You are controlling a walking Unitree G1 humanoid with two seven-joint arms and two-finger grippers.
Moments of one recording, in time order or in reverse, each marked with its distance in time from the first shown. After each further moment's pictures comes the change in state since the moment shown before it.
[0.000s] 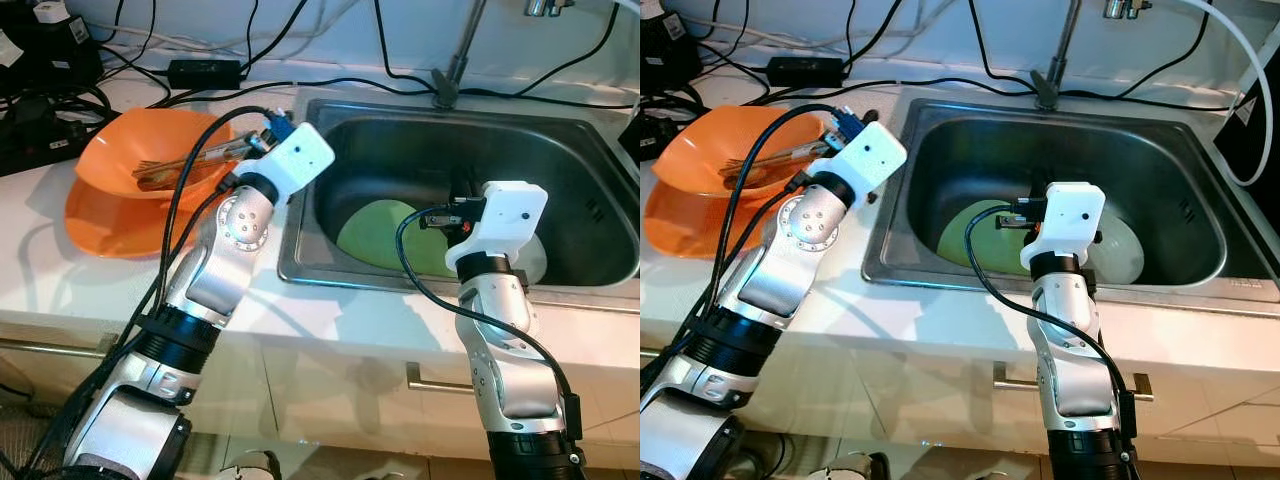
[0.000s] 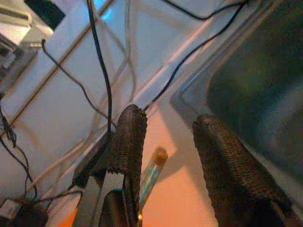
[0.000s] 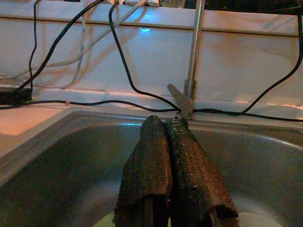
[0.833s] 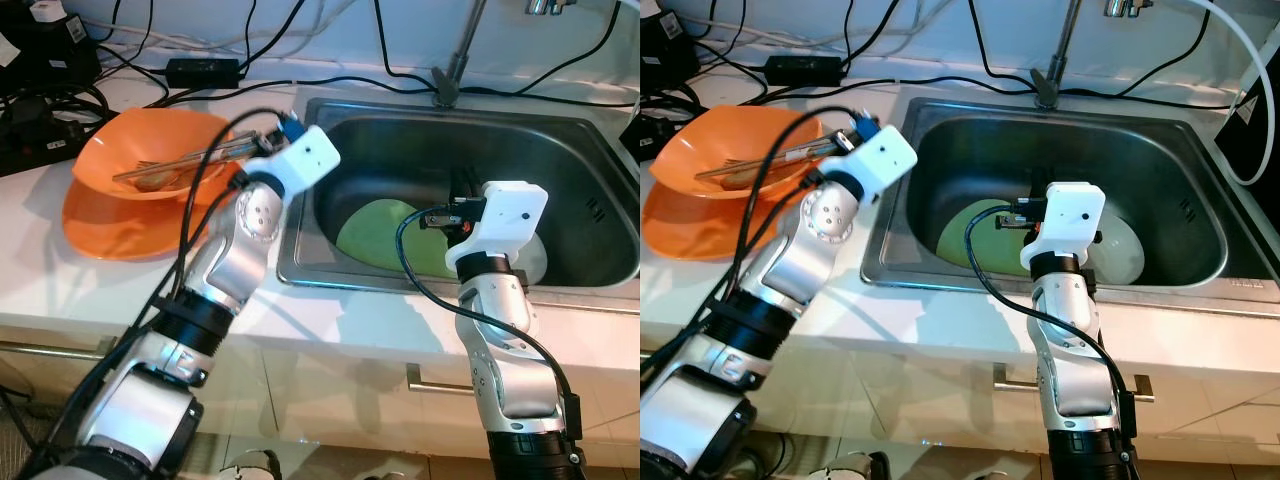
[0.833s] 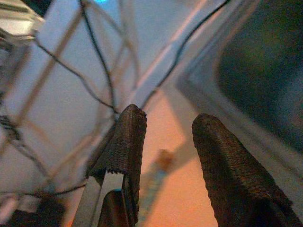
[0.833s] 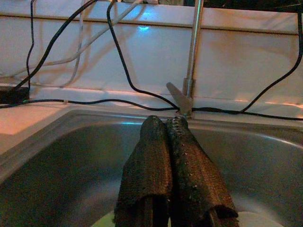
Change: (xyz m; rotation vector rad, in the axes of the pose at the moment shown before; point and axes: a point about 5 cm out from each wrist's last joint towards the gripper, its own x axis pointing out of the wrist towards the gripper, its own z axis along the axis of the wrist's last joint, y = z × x) left arm 0.016 -0.002 -0.001 0.123 0.074 0.040; right arm 0.000 0.000 0.000 -0.001 -0.001 -0.002
